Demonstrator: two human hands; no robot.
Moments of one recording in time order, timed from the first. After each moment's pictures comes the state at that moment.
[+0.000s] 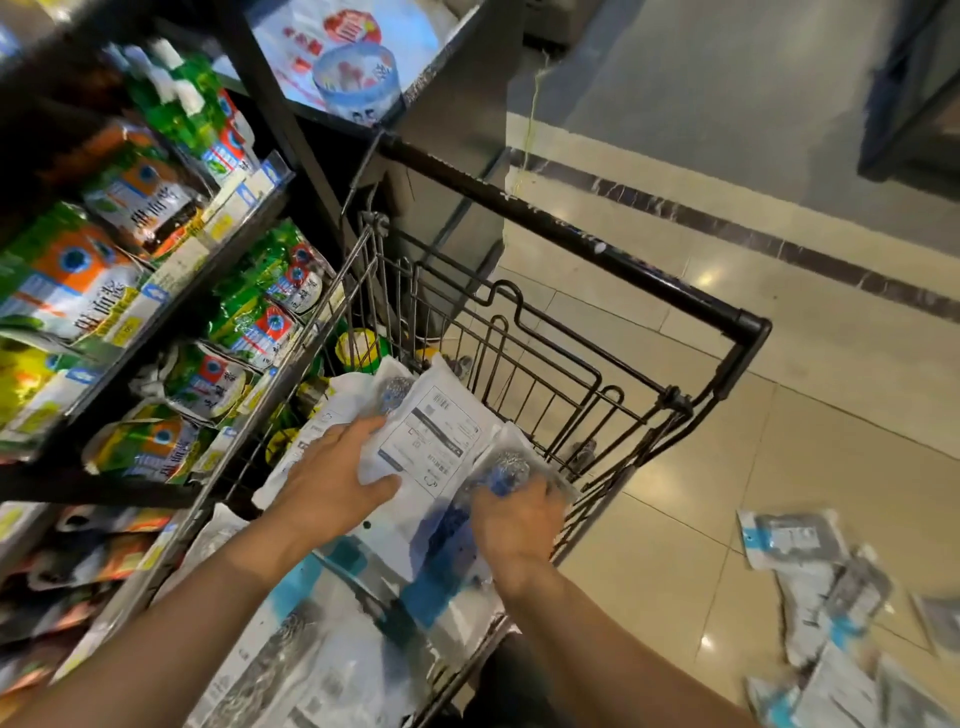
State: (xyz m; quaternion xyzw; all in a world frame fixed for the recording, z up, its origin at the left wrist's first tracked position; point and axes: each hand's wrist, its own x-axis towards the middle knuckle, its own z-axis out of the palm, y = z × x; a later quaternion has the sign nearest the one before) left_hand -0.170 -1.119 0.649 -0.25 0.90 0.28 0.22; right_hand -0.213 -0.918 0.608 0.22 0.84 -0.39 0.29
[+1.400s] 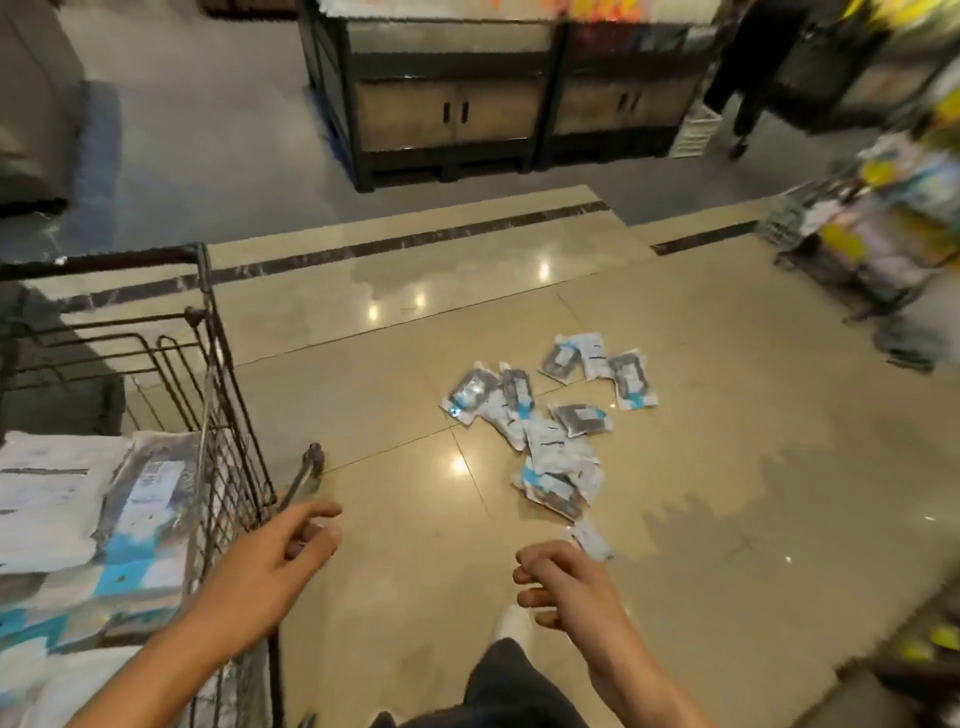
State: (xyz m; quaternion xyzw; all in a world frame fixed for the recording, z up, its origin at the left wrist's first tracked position) left_hand 0.049 -0.840 0.722 0.16 0.86 0.39 0.29; right_hand 0.228 -0.581 0.726 0.48 0.59 -0.64 0.06
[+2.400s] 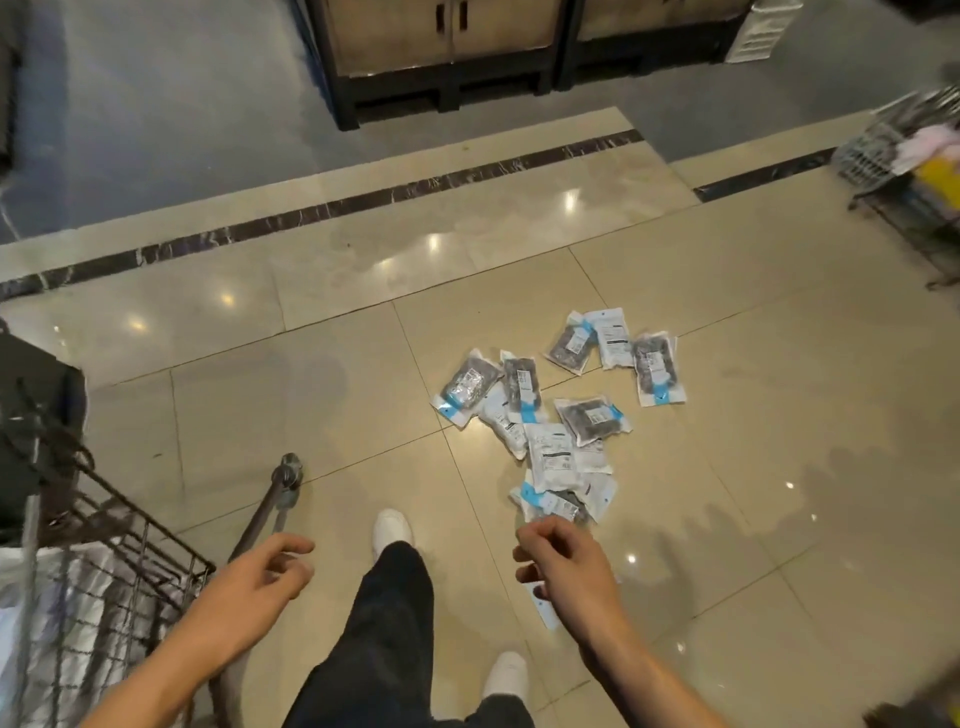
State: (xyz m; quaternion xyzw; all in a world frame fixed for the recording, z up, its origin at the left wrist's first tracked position) left_hand -0.113 -0.668 0.636 0.02 0.88 0.28 0.39; right_hand 0.043 -0.377 0.652 0.49 0.61 -0.62 0.07
